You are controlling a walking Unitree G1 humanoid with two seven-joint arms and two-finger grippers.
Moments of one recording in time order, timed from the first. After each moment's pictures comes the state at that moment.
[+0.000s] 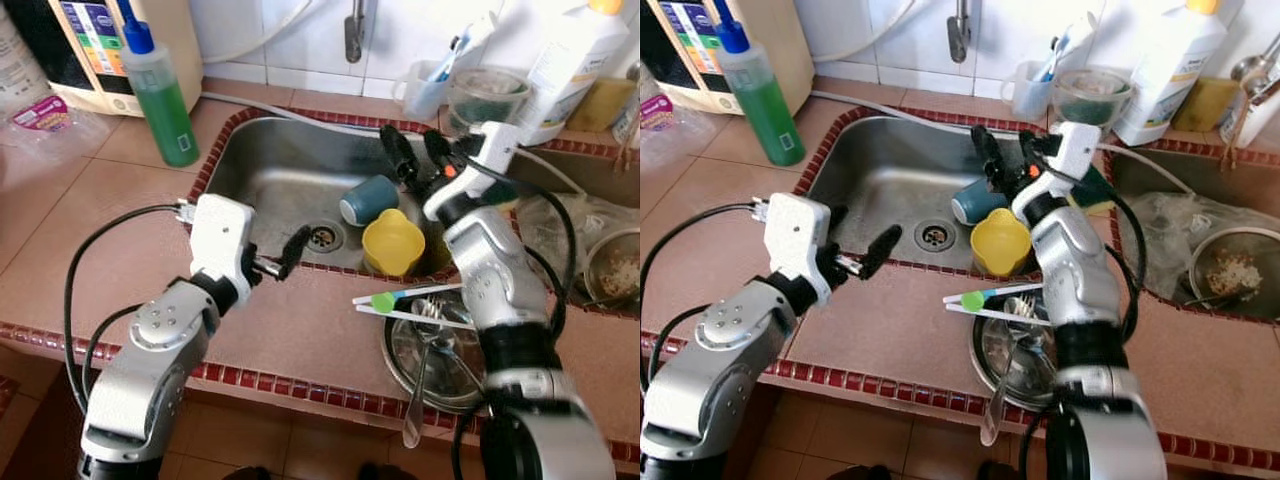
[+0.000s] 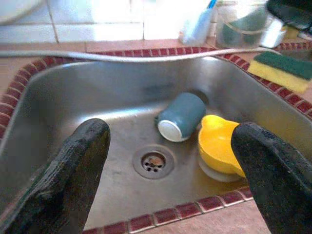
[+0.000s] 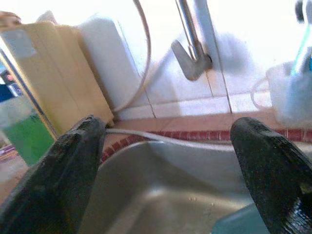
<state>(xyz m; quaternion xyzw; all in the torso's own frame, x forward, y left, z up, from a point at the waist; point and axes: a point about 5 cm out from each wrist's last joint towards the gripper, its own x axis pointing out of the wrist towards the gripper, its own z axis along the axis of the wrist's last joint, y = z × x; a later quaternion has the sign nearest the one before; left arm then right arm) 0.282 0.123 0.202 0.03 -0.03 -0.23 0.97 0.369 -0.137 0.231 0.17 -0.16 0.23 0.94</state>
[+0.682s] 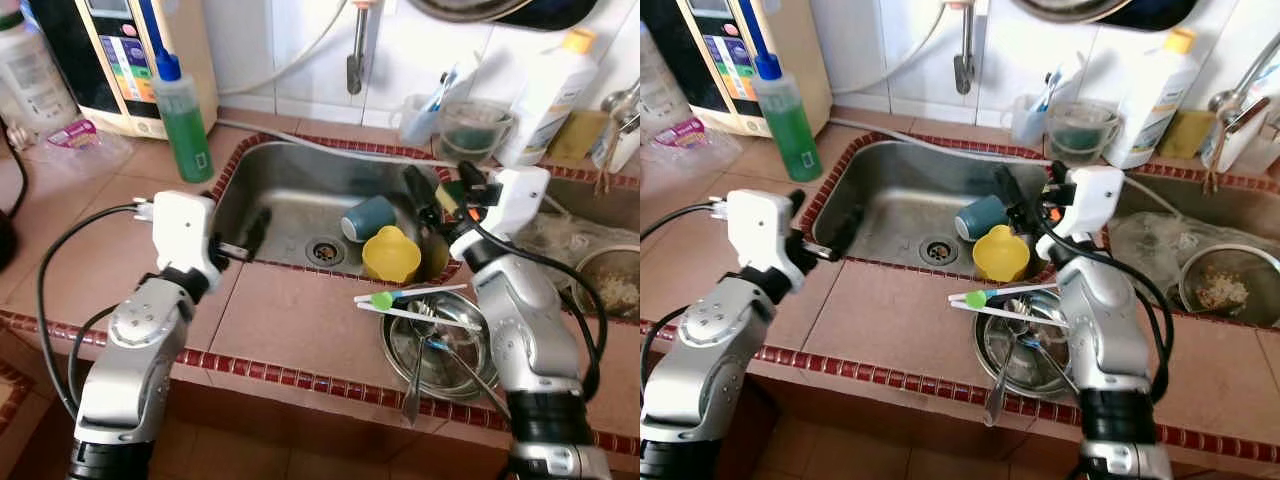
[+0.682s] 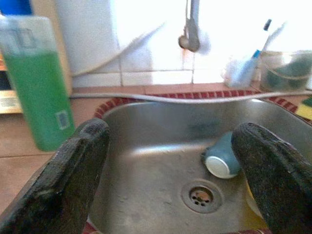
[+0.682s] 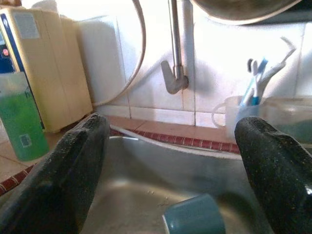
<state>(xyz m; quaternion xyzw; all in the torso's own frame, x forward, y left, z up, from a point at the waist) 0.297 0.157 0.196 0.02 -0.08 -0.14 0.99 0.332 -0.162 0.207 0.07 -0.15 0.15 0.97</state>
